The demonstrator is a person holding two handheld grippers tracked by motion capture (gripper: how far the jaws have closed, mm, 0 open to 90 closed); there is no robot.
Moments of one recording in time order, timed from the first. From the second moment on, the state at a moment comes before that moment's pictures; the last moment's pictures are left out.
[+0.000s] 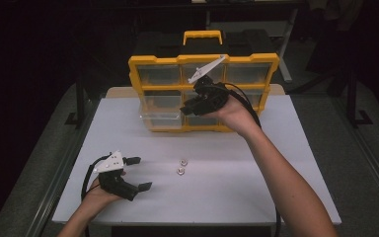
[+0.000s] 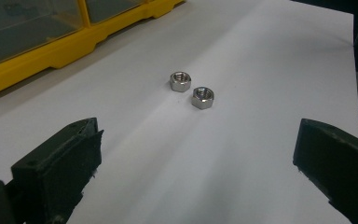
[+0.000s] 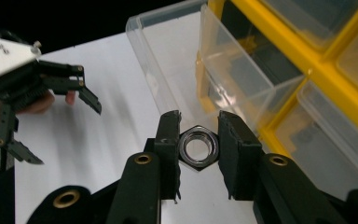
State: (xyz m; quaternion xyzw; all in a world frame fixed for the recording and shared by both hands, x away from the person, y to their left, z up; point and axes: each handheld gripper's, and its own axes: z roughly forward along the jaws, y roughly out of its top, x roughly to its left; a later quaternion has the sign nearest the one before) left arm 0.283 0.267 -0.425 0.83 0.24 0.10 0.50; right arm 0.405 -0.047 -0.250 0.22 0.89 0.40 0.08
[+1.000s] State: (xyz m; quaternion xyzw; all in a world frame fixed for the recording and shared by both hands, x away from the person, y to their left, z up) left arm 0.282 0.266 -0.425 0.83 0.24 0.09 0.50; right arm 0.436 -0.001 -0.255 0.22 0.89 0.39 0.07
